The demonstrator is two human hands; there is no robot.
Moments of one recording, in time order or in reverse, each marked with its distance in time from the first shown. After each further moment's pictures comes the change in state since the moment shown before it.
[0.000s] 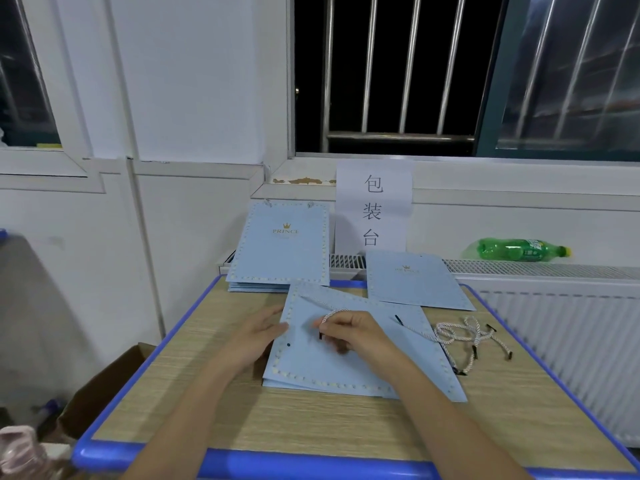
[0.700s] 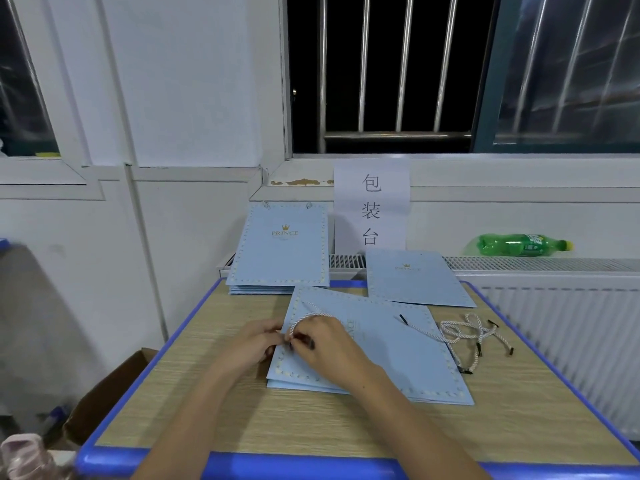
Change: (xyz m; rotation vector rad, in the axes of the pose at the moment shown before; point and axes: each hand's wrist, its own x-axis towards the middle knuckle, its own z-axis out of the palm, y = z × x) left_hand -0.002 0.004 0.002 0.099 0.069 -0.112; right_hand 0.008 0.001 0.043 -0.879 0.044 -0.507
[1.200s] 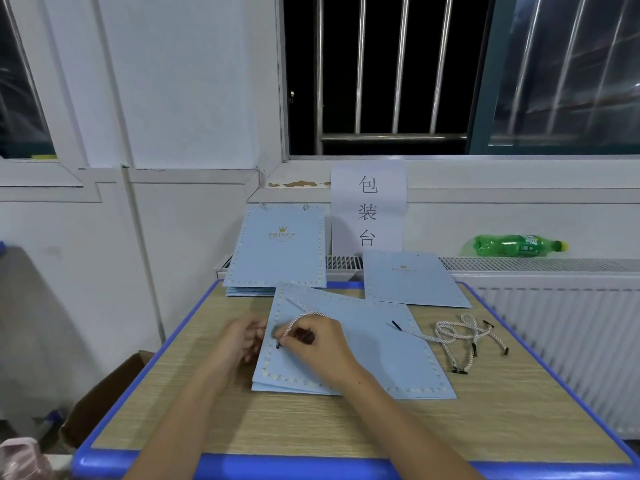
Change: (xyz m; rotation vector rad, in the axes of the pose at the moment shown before) left_hand 0.003 -0.004 -0.005 -0.329 0.260 -0.155; right_hand -0.003 -0.007 0.007 0.462 0.119 0.201
